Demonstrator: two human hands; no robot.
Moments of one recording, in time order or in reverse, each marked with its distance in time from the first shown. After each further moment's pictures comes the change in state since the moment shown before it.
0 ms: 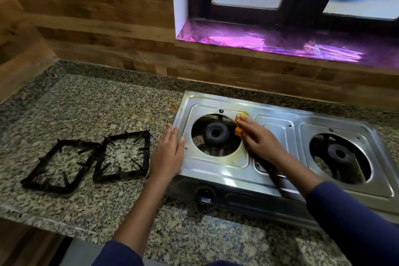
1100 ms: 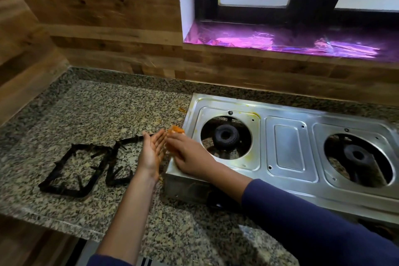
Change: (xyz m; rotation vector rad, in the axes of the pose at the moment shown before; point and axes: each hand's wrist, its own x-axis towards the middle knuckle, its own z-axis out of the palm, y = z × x) left_hand 0.016 -0.039 -0.040 -1.212 -0.066 -0.459; right_hand 0.035 -0.175 0.118 0.134 -0.132 -0.363
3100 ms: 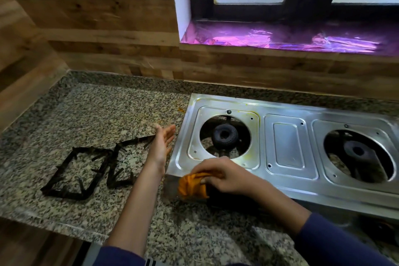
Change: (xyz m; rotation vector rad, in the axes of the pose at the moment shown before) left_hand 0.000 0.011 0.028 0.242 -0.041 0.022; right_hand -0.082 0.008 -0.059 0.310 -0.186 0.055
